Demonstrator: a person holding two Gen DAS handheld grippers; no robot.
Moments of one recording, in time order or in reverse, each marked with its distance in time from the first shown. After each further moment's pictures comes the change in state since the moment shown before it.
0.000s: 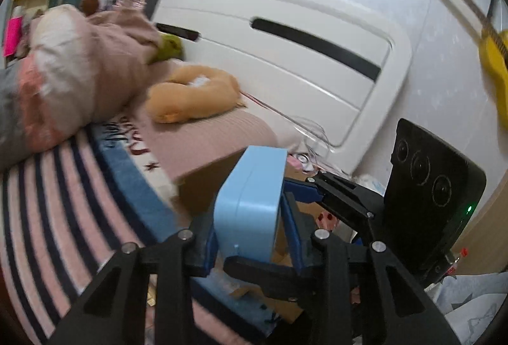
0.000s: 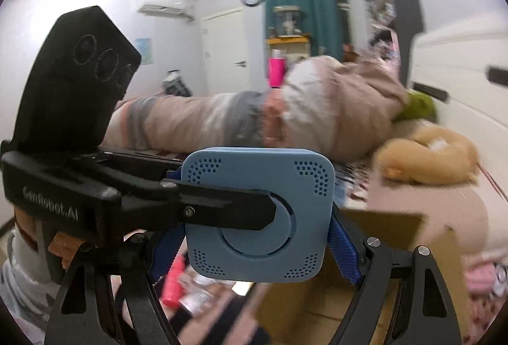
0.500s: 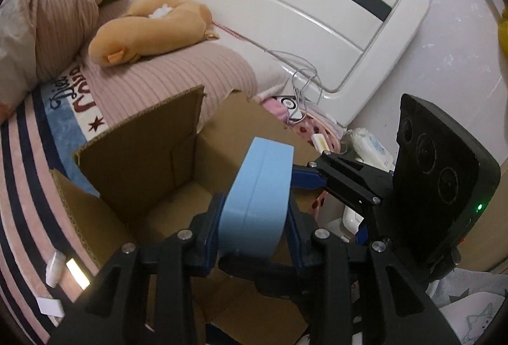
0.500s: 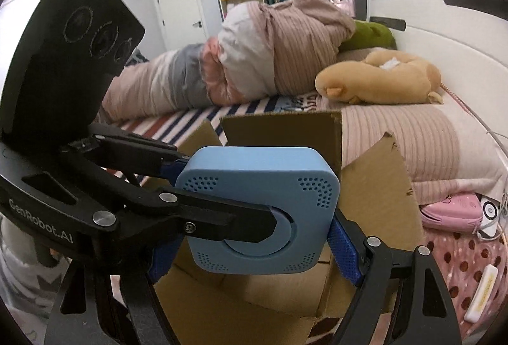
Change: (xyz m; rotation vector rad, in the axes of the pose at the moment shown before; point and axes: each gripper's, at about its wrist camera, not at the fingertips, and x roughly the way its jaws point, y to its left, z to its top) left arm 0.117 -0.017 0.000 -0.010 0.277 -0.077; right arm 0.008 -0.076 -0.041 0.096 0.230 -0.093
